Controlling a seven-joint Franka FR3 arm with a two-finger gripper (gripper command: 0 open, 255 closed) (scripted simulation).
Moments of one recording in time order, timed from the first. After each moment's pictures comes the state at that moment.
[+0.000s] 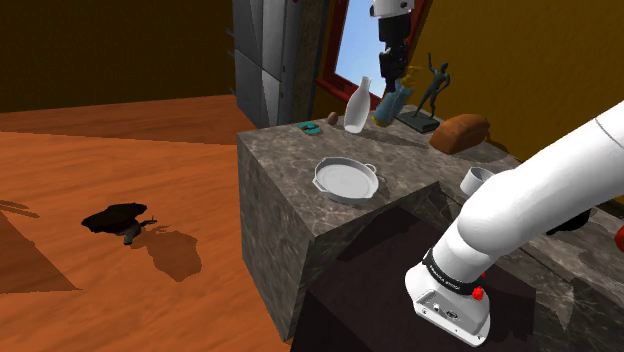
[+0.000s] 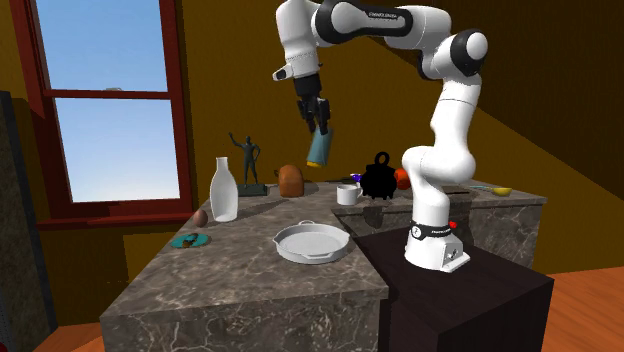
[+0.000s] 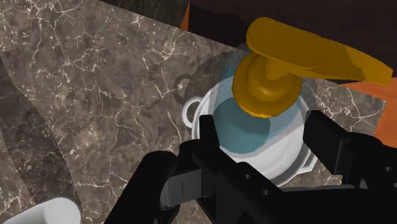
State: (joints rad) arm -0.14 -0.33 -0.07 -1.97 -0.23 1.35 -0.32
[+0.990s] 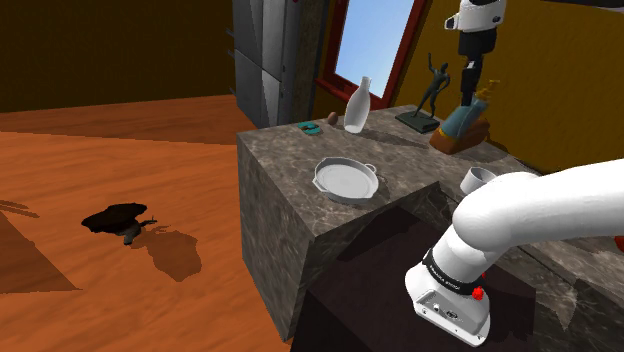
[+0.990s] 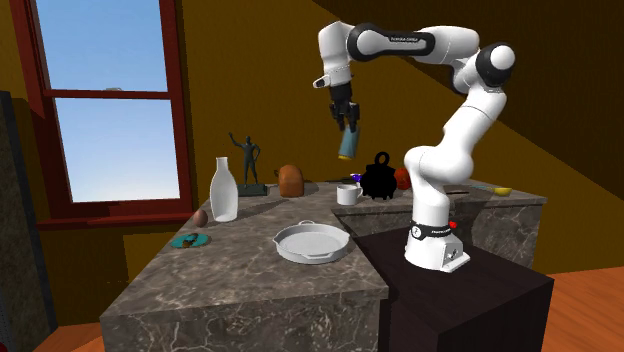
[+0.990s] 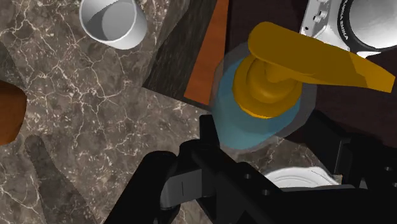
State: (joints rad) arm -0.26 -0.71 -0.25 -2.24 -0.44 1.32 -0.59
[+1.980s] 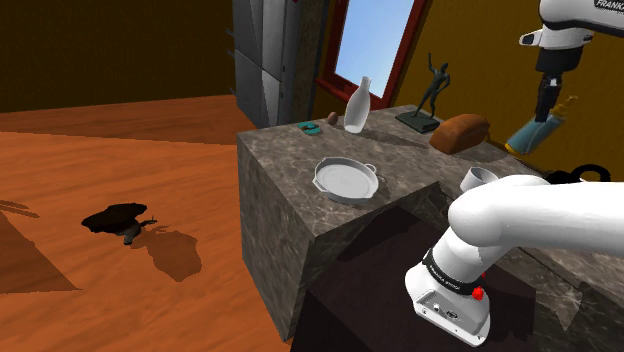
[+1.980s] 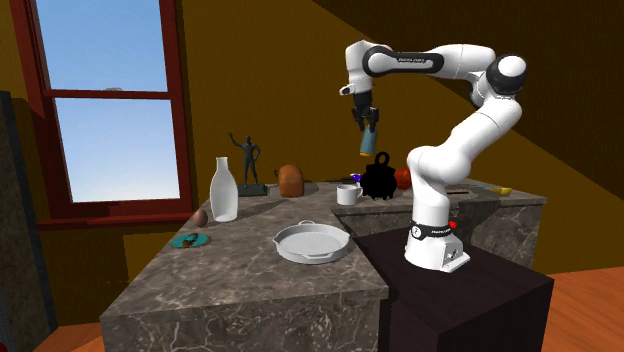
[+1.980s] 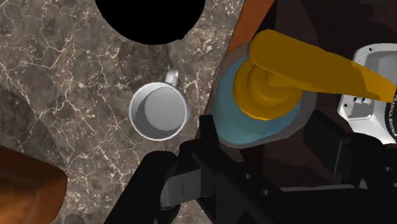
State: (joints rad) arm -0.38 -0.91 -0.51 -2.29 -0.73 1.32 -0.92
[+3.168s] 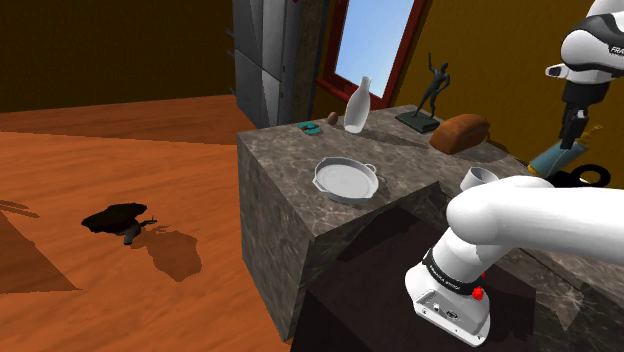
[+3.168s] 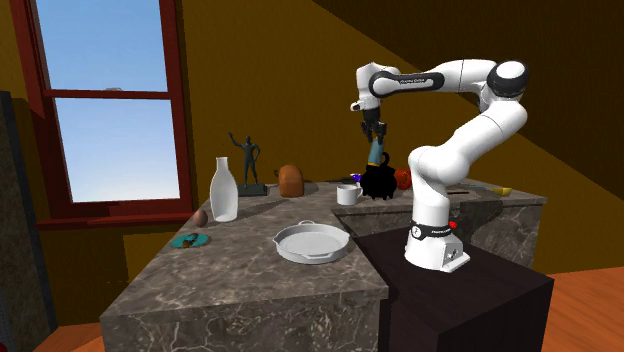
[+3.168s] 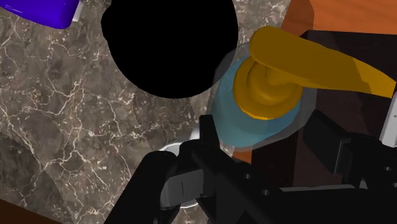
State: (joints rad) arm -0.43 -0.98 -0.74 -2.35 -0.94 1.45 -1.06
